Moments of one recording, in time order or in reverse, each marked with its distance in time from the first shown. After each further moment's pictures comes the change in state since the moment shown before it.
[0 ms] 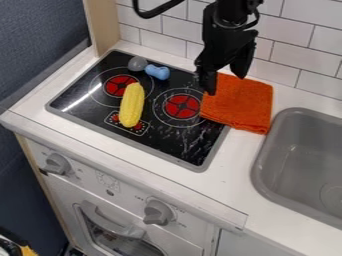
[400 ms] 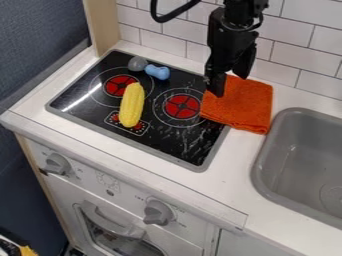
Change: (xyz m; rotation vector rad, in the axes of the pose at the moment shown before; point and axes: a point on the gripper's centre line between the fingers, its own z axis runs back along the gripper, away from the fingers) arm -0.001 -0.012 -0.019 0.025 0.017 0.106
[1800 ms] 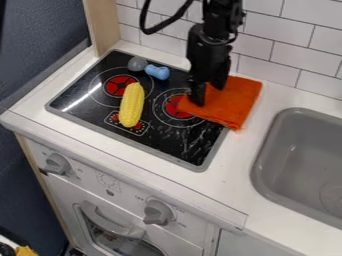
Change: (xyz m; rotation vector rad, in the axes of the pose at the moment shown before) arm 0.048 0.029 -0.027 0.096 -0.045 0.139
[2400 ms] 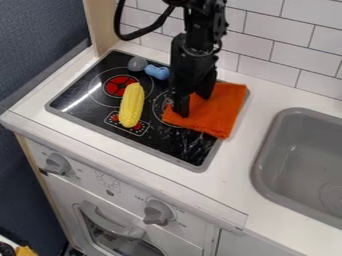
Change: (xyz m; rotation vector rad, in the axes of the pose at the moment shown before) arm -0.016 0.042 0.001 0.038 0.037 -0.069
